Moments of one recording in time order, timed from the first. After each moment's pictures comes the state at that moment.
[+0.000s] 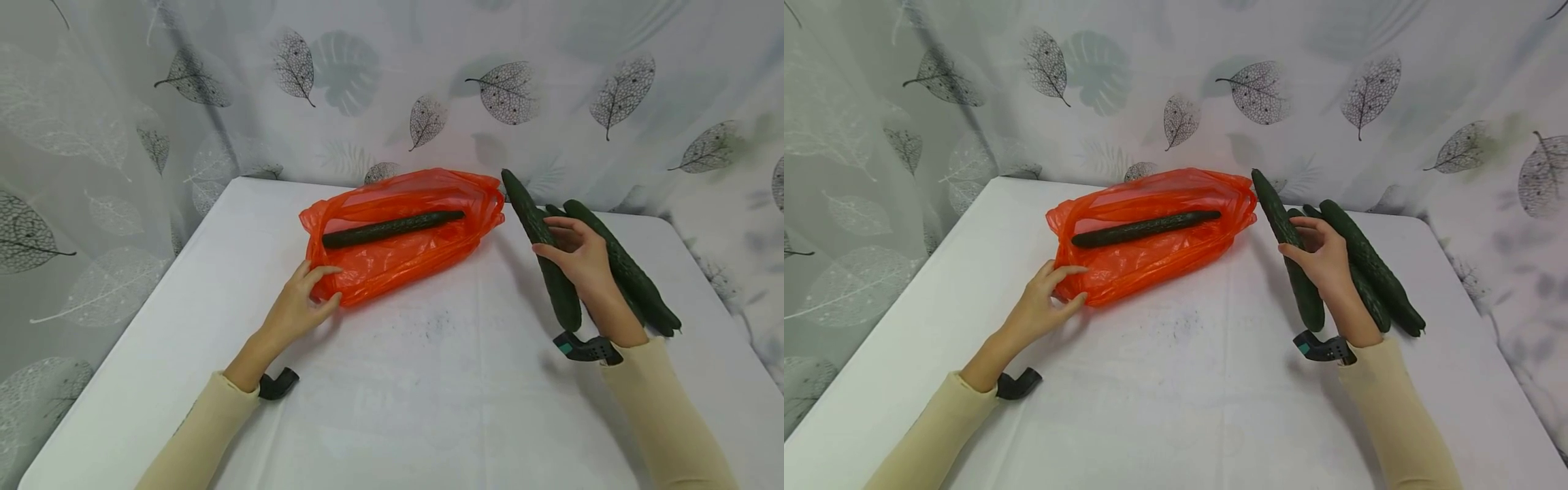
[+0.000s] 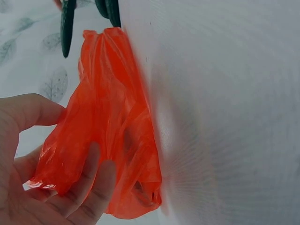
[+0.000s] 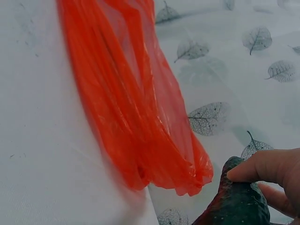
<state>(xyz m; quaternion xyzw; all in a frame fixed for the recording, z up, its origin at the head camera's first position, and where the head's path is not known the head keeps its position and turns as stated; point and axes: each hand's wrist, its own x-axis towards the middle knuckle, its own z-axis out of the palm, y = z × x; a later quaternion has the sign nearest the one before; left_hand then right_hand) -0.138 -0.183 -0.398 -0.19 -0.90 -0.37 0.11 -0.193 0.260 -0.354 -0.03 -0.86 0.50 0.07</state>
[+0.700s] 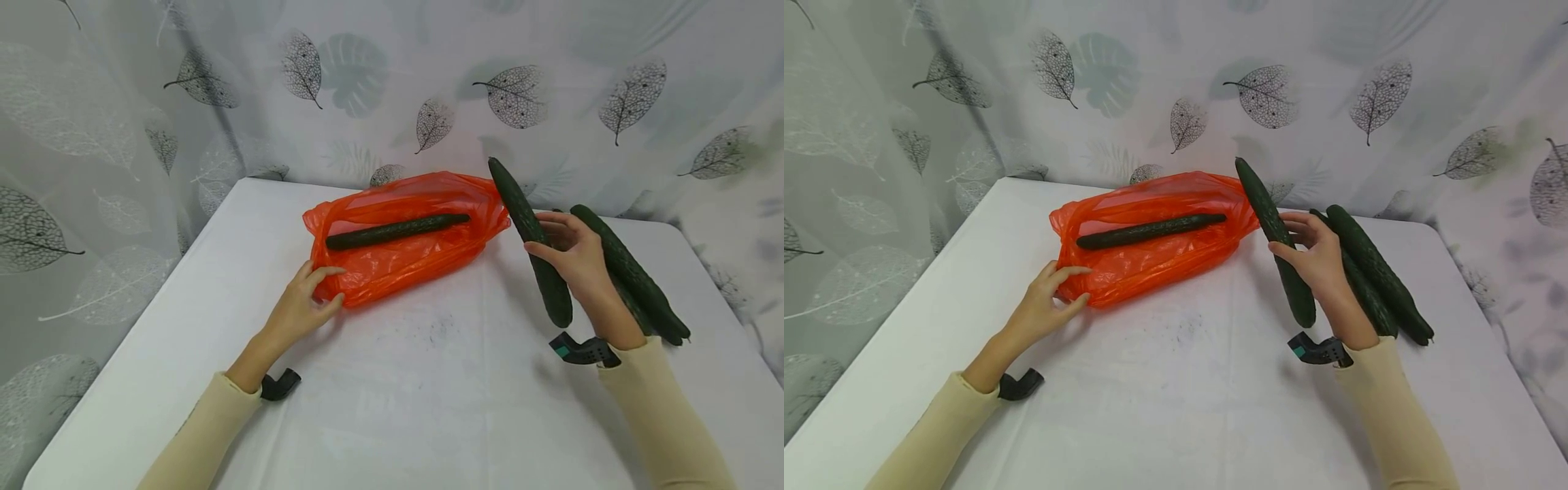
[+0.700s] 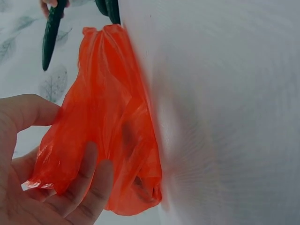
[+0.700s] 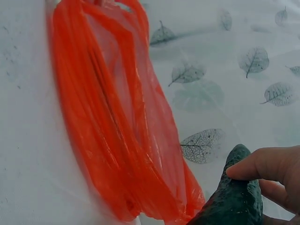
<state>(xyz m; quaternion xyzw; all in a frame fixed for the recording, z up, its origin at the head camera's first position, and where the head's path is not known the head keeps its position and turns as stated) -0.140 -0.186 -0.398 -0.19 -0.90 -0.37 0.11 -0.193 0.237 -0.338 0.01 -0.86 0.51 0.07</state>
